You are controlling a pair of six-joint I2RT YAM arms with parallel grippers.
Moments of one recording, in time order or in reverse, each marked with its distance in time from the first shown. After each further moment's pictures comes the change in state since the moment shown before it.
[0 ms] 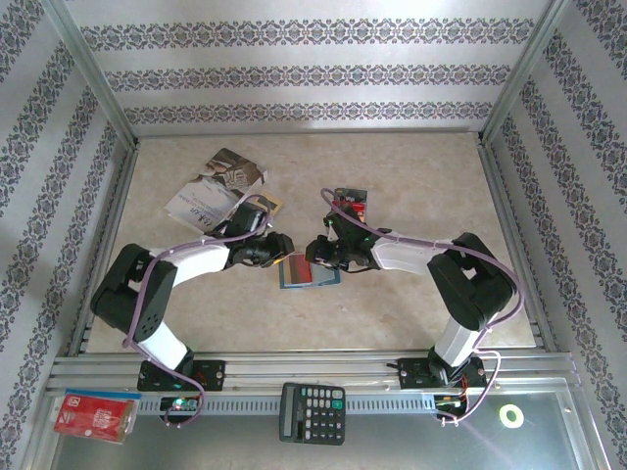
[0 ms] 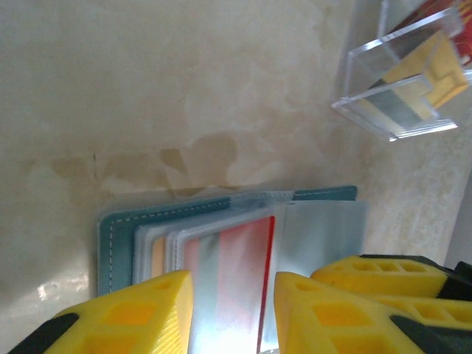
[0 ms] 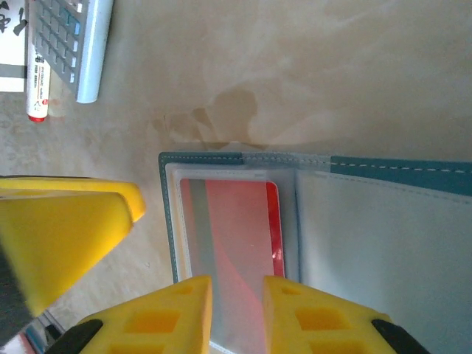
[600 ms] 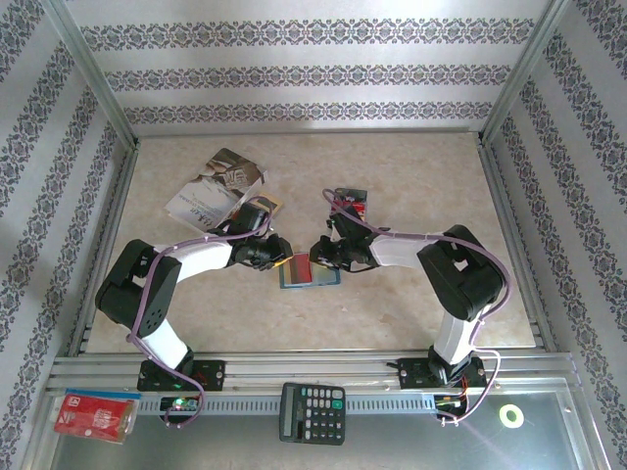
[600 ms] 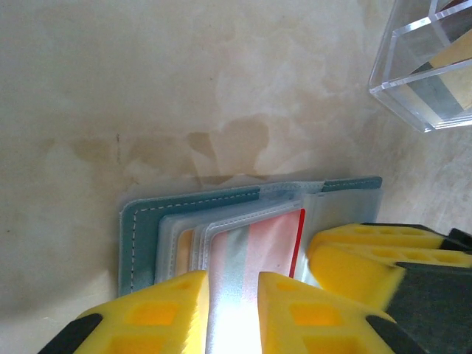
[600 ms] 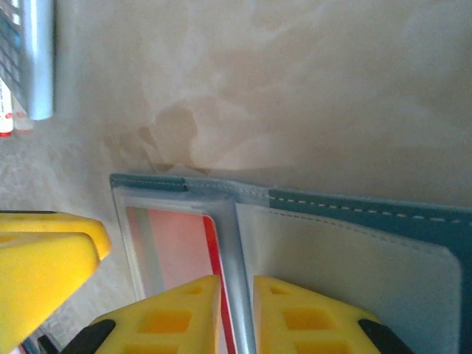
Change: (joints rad) left arm -0.002 0.017 0.016 -0.058 0.003 0.010; right arm -0.038 0.078 -0.001 0.024 -0.041 -0.032
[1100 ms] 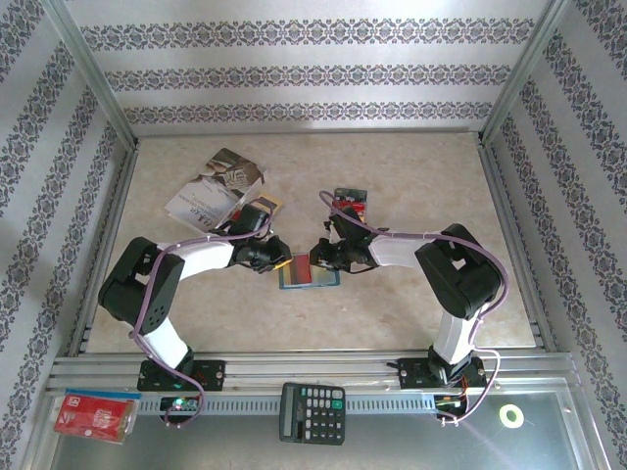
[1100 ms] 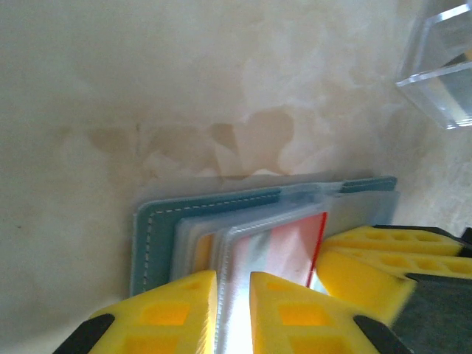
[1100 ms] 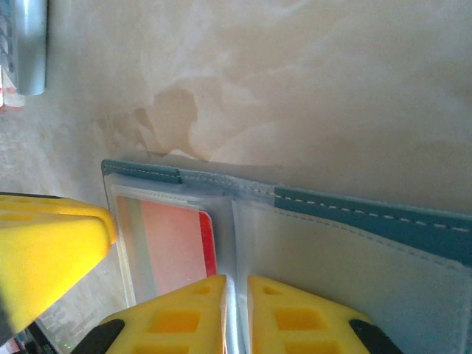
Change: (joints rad) left arm -0.001 0.030 0.000 -0.014 0.004 -0.002; right arm 0.000 0.004 -0.005 0.016 -0.023 -0.049
